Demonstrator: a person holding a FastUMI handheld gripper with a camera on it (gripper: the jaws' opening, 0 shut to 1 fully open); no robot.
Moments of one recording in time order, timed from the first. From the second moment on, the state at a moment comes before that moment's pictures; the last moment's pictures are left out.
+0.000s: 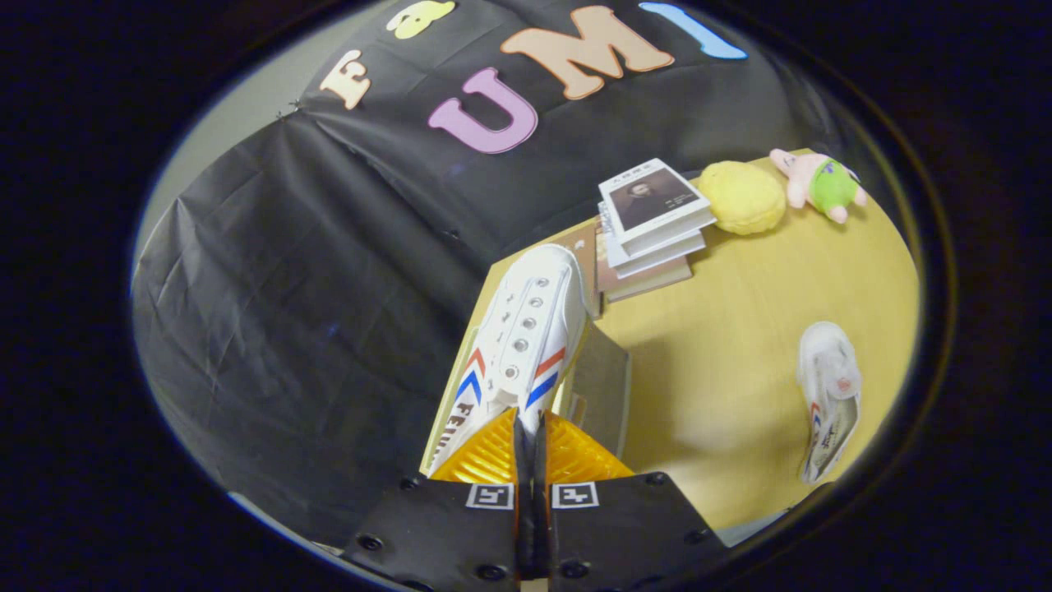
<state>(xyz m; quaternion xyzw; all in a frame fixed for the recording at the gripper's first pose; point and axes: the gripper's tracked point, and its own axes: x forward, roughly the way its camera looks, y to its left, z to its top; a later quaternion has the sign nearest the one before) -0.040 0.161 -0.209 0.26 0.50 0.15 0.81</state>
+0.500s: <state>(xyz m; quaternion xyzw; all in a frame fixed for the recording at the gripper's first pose) -0.050 0.236 -0.251 0.25 0.54 0.16 0.79</state>
